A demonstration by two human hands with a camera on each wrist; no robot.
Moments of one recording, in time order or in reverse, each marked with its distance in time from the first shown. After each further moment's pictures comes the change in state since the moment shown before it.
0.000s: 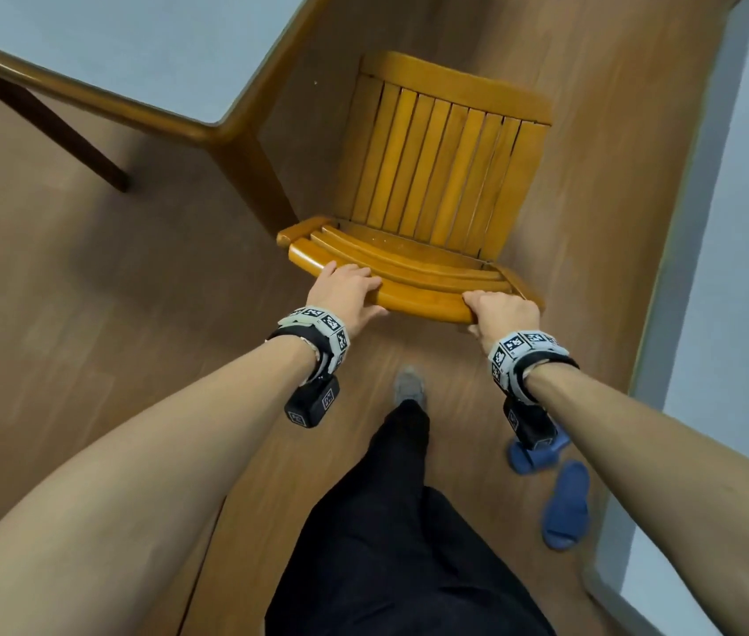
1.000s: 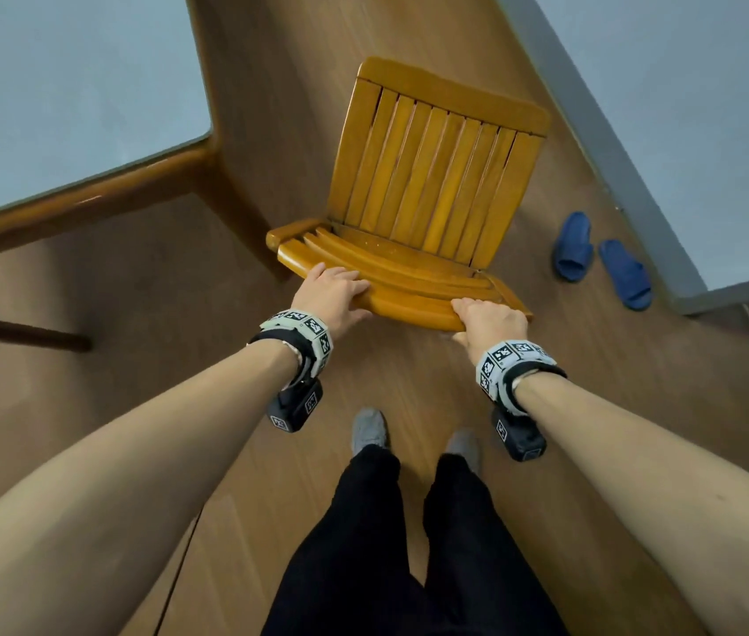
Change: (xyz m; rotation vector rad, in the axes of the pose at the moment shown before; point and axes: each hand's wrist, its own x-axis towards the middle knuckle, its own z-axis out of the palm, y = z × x) left_hand -0.113 -0.231 -0.012 0.280 -0.180 0.681; right_hand -0.129 -0.369 0.043 0.377 -0.063 0.669
